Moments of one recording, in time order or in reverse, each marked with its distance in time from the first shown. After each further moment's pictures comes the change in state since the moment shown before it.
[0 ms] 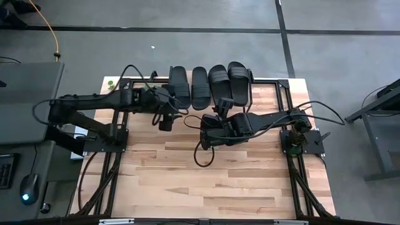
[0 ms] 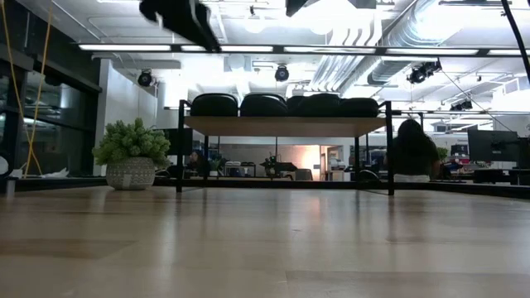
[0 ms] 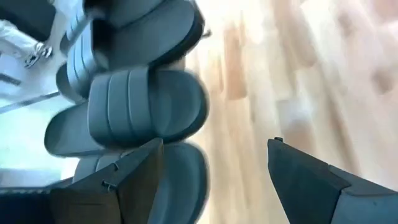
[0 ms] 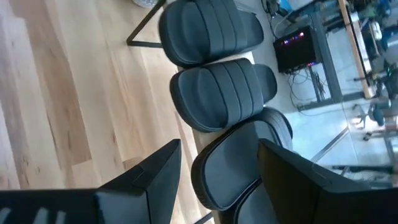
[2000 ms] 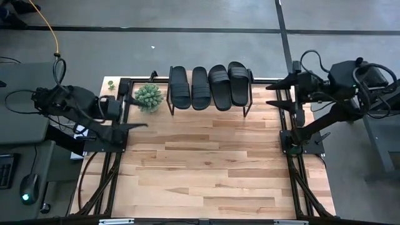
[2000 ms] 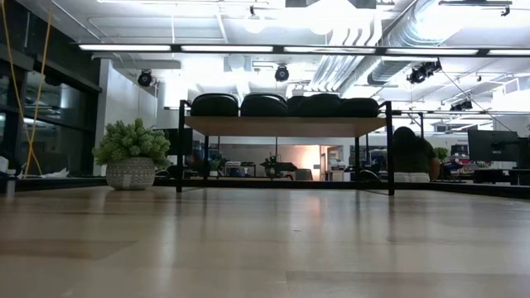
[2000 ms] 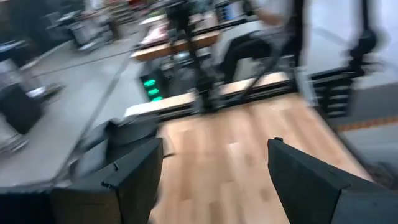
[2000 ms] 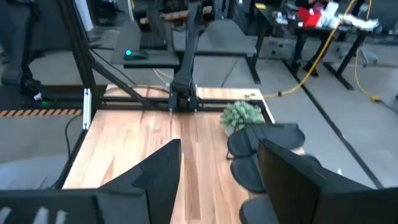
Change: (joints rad) left arm -0.469 -0.385 0.193 -0.107 -0.165 -0.279; right arm 0.014 -0.710 0.001 0.190 -0.530 -0.209
